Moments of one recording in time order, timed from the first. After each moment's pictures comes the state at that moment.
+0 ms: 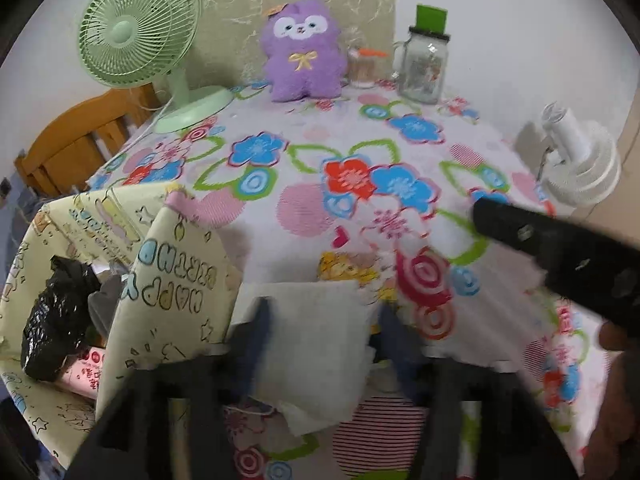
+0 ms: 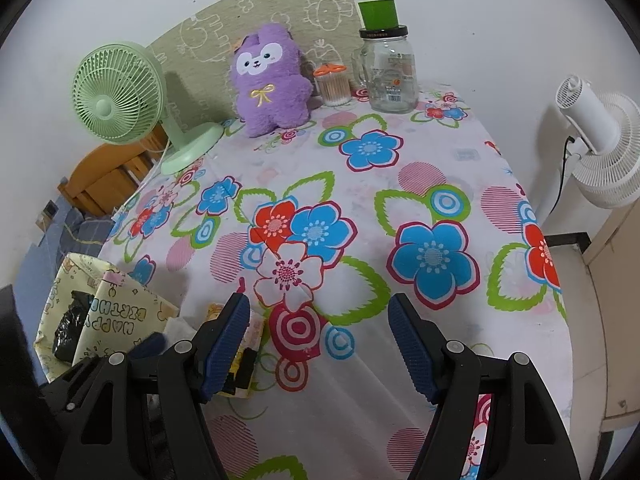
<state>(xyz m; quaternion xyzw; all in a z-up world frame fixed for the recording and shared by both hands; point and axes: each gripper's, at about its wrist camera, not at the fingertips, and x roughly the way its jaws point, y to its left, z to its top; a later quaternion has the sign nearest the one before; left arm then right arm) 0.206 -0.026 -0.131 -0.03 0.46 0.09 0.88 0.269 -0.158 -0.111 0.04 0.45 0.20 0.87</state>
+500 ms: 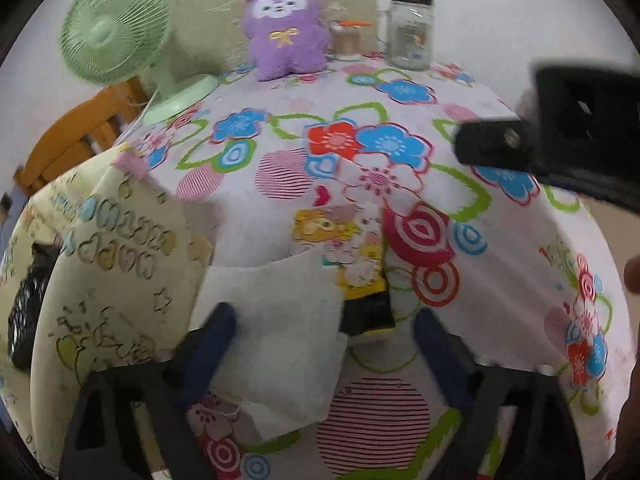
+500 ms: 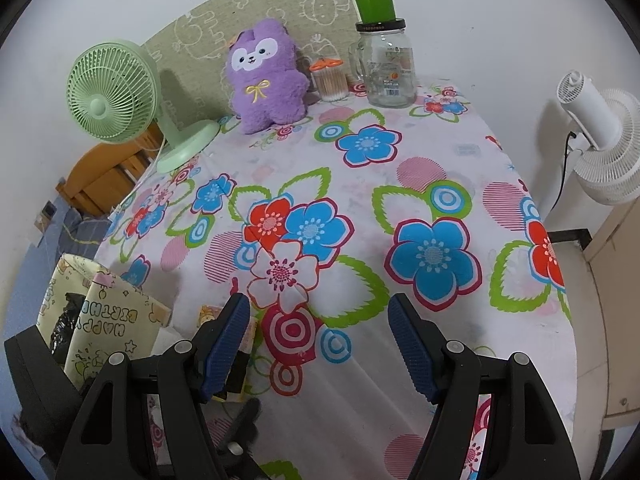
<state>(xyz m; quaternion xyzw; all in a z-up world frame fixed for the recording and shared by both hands) 0.204 -0.044 -0.162 0.01 0.48 0.09 0.87 0.276 -0.158 -0.119 0.05 0.46 0.20 0.87</state>
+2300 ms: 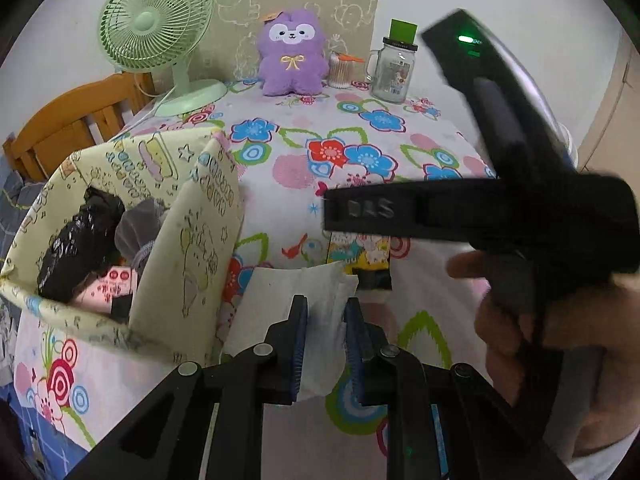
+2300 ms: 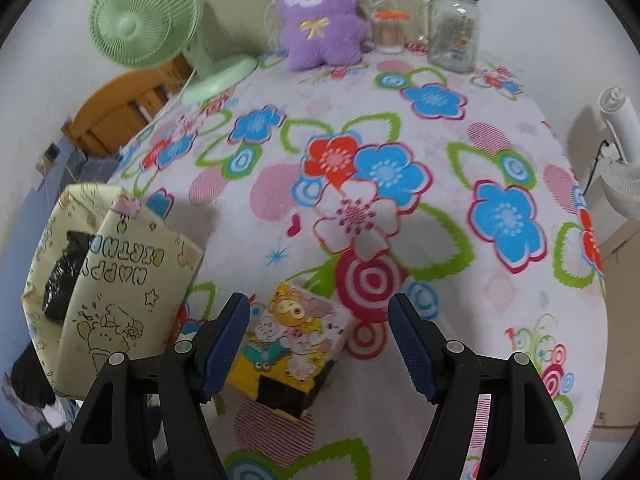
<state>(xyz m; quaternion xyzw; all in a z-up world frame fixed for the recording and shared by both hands) 0.128 -0.023 -0.117 -0.06 0.45 0.03 0.89 0.255 -0.090 -0.139 -0.02 0.52 0.23 0.82</state>
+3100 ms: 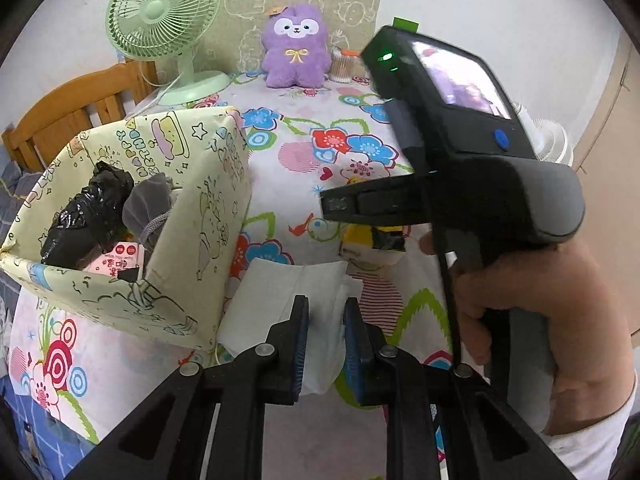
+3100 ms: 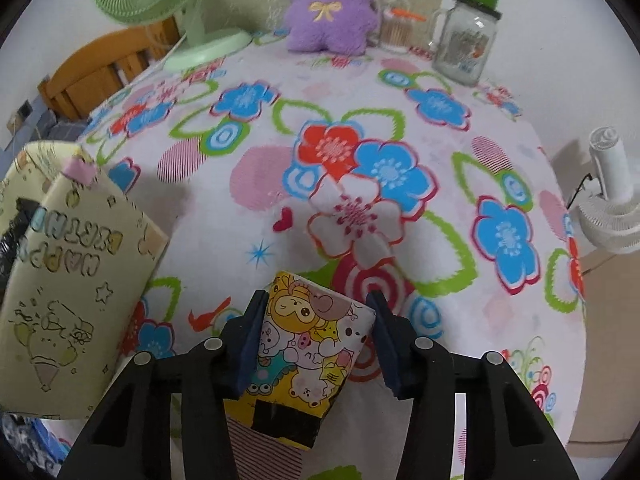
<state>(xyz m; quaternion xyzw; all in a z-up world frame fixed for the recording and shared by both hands) 0.109 -0.018 -0.121 -0.07 0.45 0.02 0.89 0.258 -0.063 -0.154 -0.11 0.51 0.18 0.84</state>
